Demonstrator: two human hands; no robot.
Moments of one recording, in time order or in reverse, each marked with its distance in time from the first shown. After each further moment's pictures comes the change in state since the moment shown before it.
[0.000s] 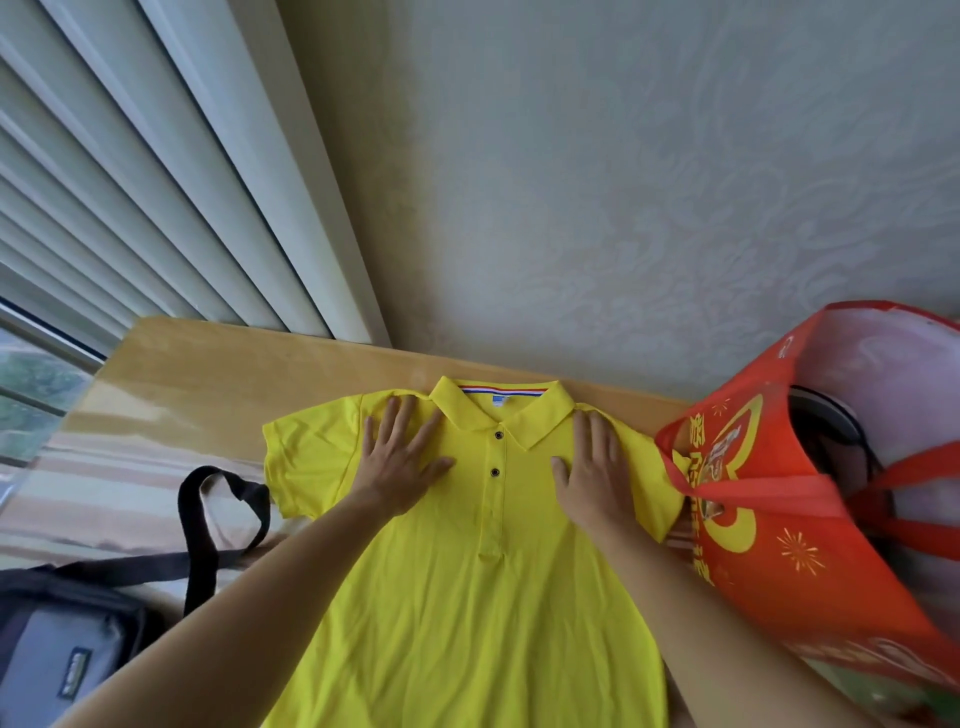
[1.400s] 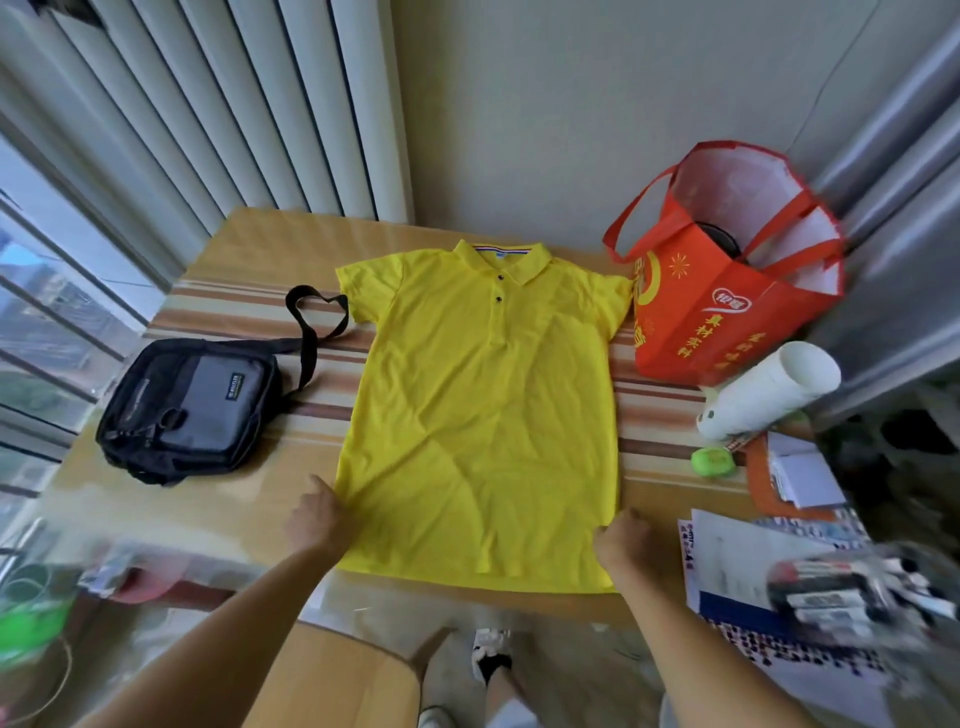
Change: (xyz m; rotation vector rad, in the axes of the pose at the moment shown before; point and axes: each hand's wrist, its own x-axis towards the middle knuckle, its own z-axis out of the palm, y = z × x) left_hand -0.417 -0.020 0.066 -0.259 -0.144 -0.706; right_hand -0.418 0.035 -0.002 0.108 -0.303 0.636
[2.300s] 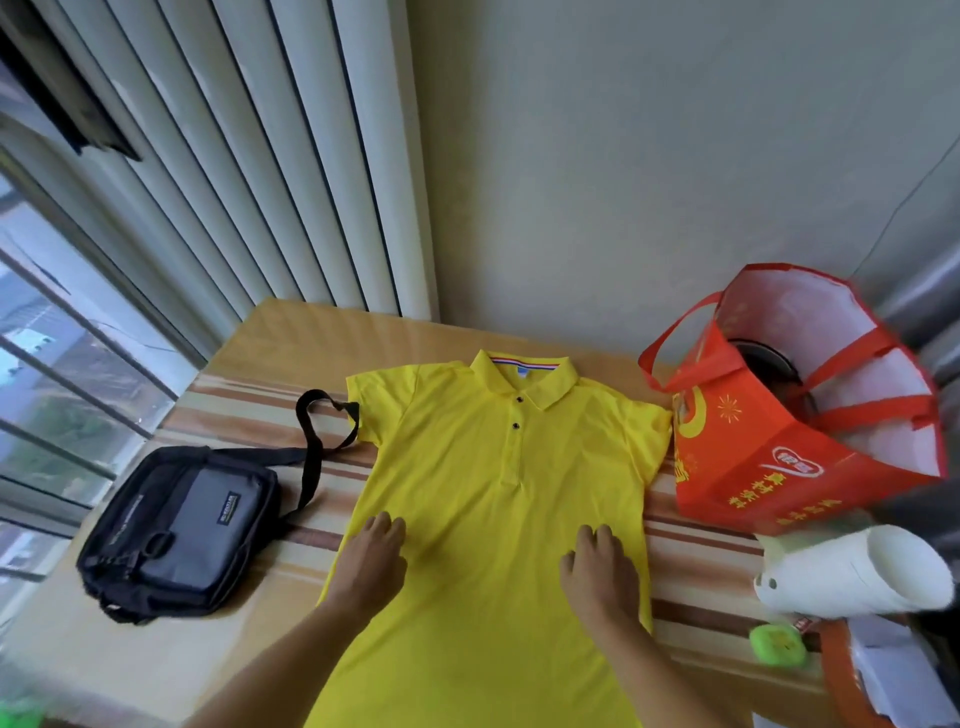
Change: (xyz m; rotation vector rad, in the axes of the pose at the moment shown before) left_hand 0.076 0.099 -0.041 0.229 0.150 0.626; right_hand 0.084 -0.134 -0.028 -0.183 0.298 -0.536
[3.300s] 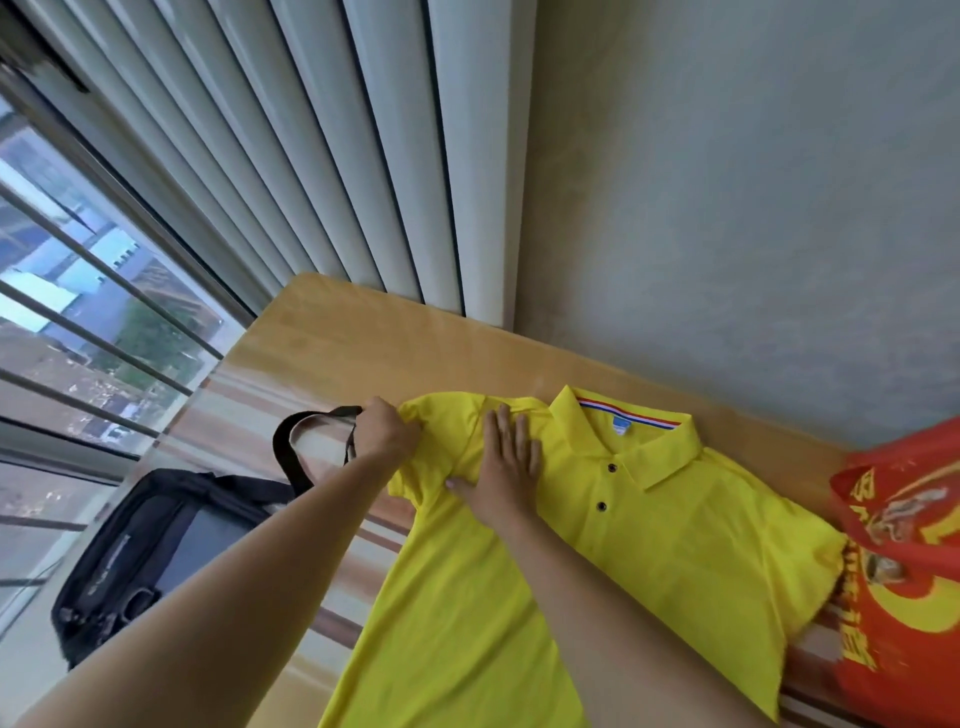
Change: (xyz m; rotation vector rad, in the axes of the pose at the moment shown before) left_hand 0.258 -0.095 -0.068 -0.585 0.074 -0.793; right_hand 0.206 -0.244 0.035 0.262 -0.246 -0.367
